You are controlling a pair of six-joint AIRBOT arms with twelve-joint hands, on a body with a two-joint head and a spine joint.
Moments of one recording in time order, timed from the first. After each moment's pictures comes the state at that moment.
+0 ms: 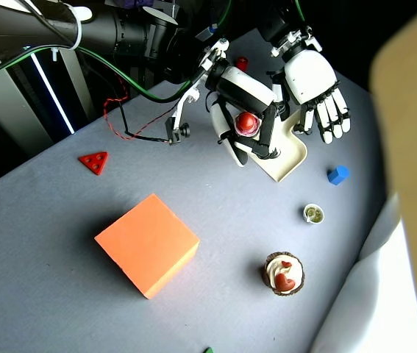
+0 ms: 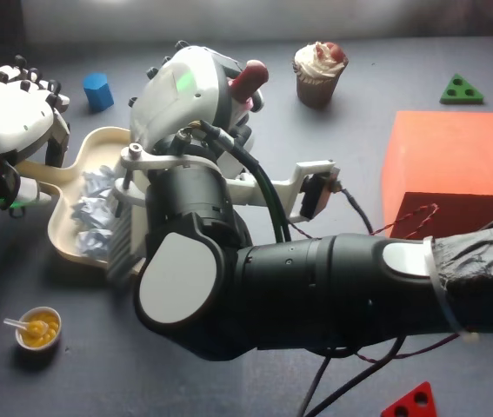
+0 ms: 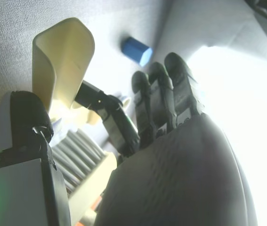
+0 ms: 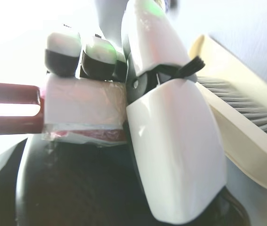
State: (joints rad) left arm 0.63 -1.04 1.29 -0.66 -0.53 1.64; right arm -0.10 -1.59 1.36 -1.90 -1.27 0.15
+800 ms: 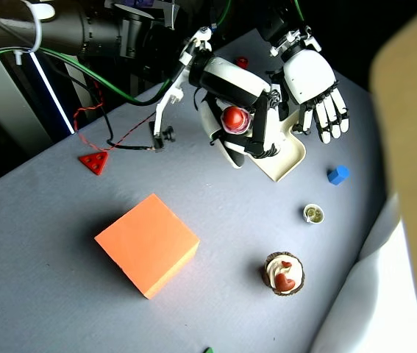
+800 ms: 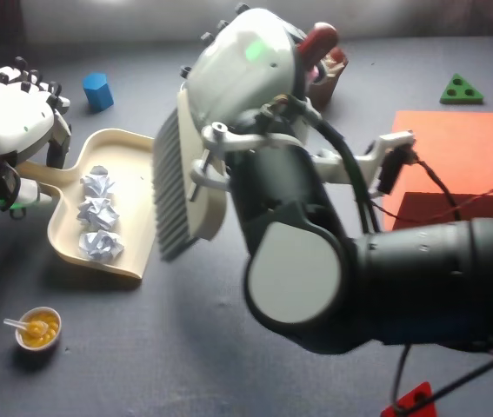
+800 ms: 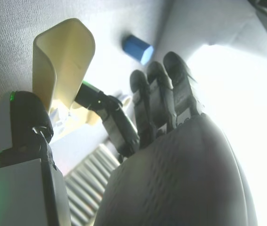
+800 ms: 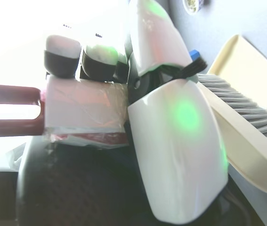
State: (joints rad) left arm 0.63 -1.04 1.29 -0.66 -0.53 1.64; right arm -0.12 -1.33 1.12 -2.00 -1.25 0.16
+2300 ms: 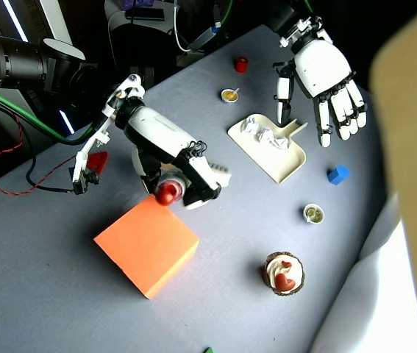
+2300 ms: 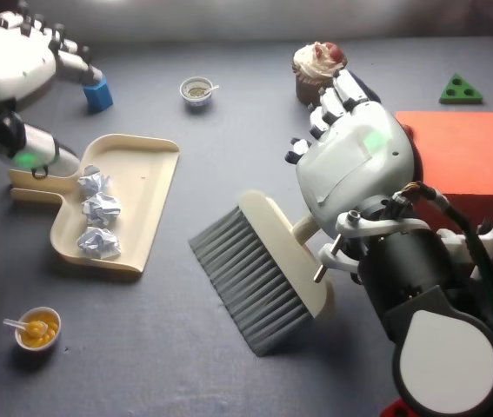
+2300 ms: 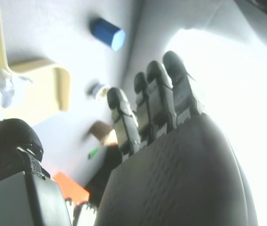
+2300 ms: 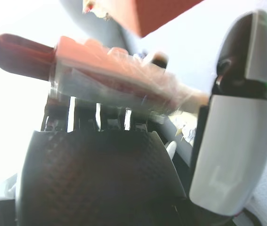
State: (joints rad) left arm 0.46 -1.00 1.29 -0.60 -0.43 1.65; right arm -0.32 -1.12 0.93 -2.06 -1.26 0.26
